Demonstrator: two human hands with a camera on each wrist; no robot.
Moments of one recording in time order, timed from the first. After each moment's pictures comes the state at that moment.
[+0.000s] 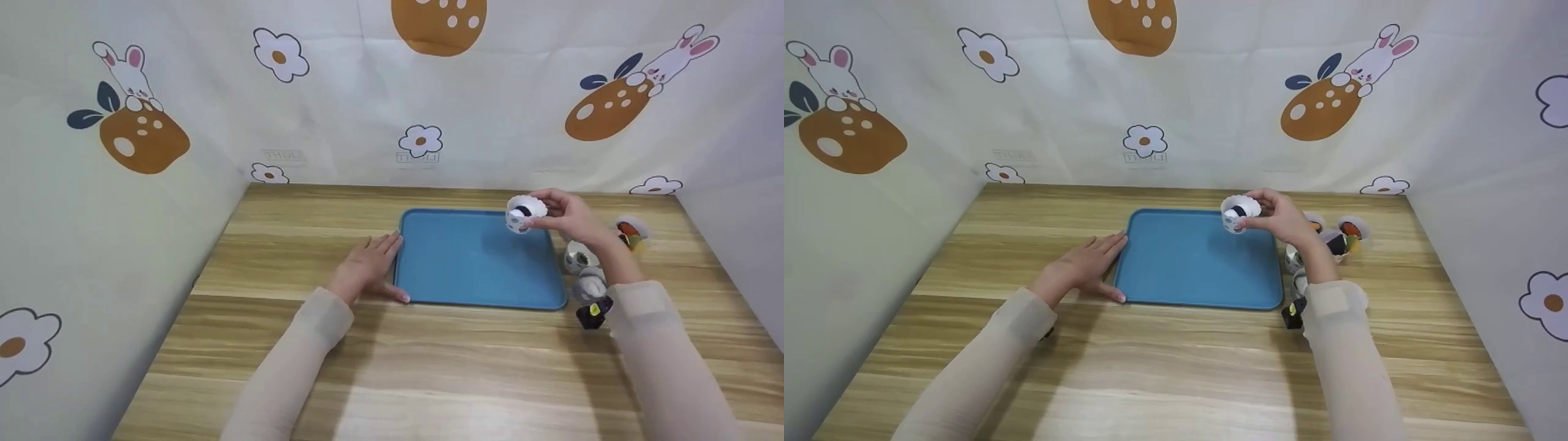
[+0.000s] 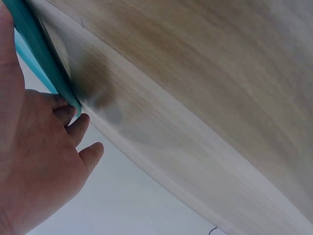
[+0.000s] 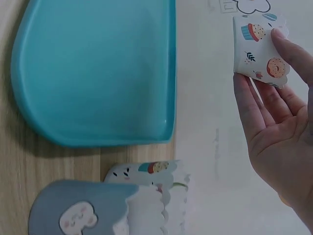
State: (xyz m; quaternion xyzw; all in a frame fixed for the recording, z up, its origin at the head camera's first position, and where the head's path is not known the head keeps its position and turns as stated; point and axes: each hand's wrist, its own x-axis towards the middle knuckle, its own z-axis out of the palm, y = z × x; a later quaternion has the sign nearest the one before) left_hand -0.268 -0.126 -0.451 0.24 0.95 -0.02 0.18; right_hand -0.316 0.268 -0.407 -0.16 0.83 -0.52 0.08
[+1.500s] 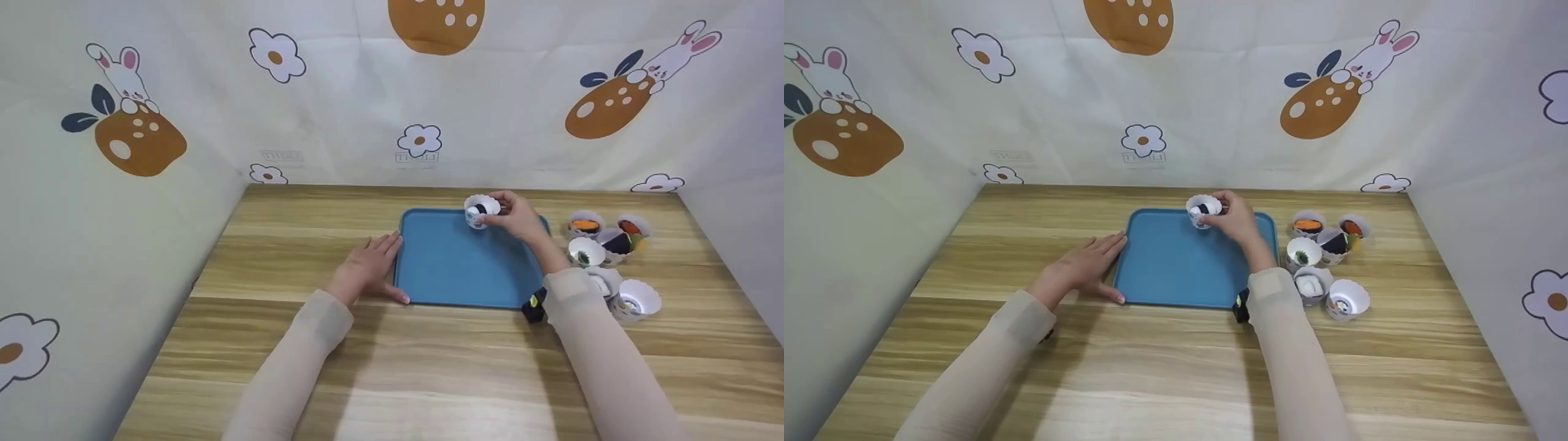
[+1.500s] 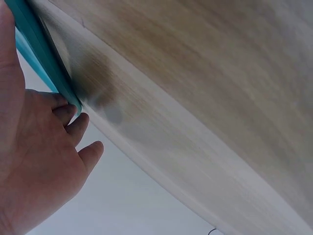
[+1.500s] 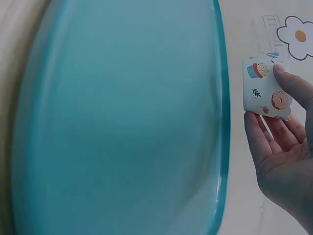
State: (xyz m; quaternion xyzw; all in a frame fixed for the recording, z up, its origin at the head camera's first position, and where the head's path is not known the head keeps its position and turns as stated) left_hand -0.271 -0.124 -0.452 0.24 0.95 -0.04 0.18; right_hand -0.348 0.191 -0.449 -0.10 0.84 -0.53 0.06
